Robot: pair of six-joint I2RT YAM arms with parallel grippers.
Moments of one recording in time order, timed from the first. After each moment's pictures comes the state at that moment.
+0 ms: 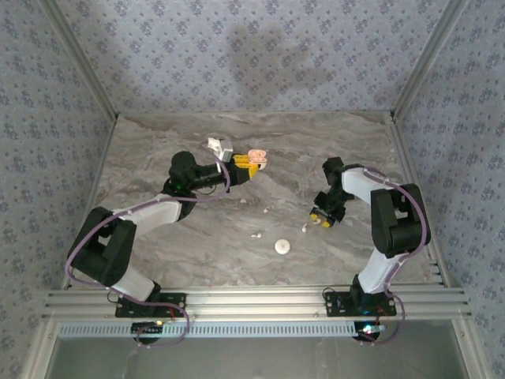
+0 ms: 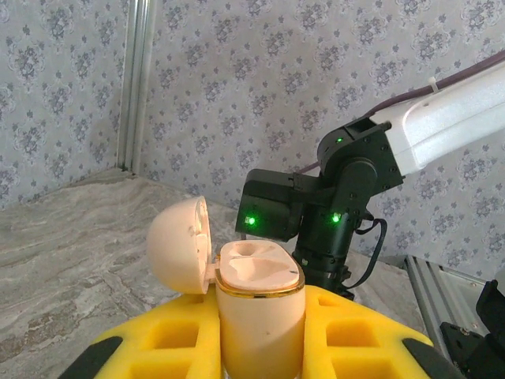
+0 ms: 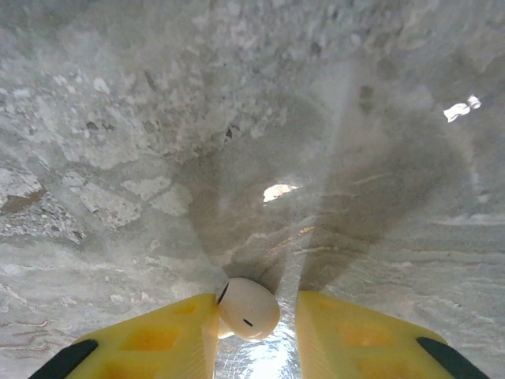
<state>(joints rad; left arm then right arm) -0.50 1.53 0.78 0.86 0.82 -0.33 0.19 1.73 1.02 -0.86 -0.23 0.75</state>
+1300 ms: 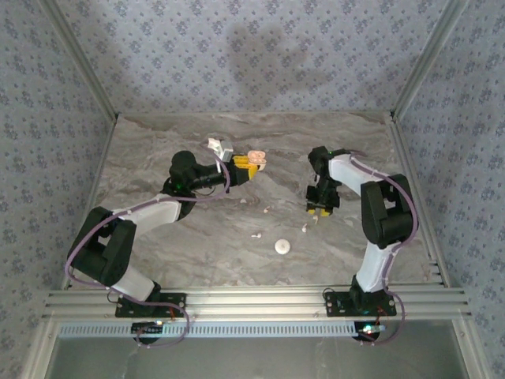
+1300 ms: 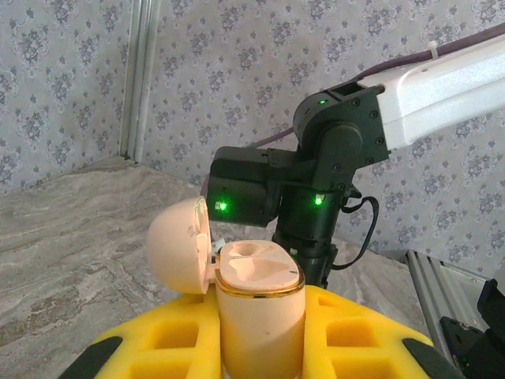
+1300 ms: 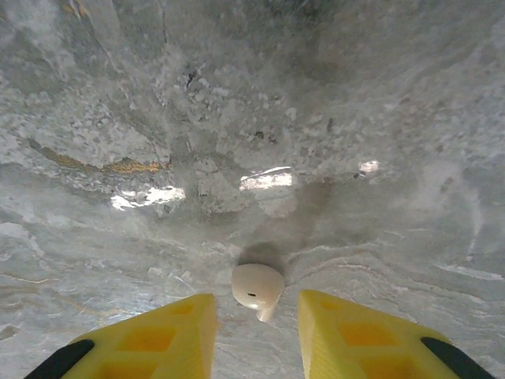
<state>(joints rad) -0.50 1.53 0.78 0.82 0.82 -0.32 0.29 1.85 1.25 -1.05 -0.09 0.43</state>
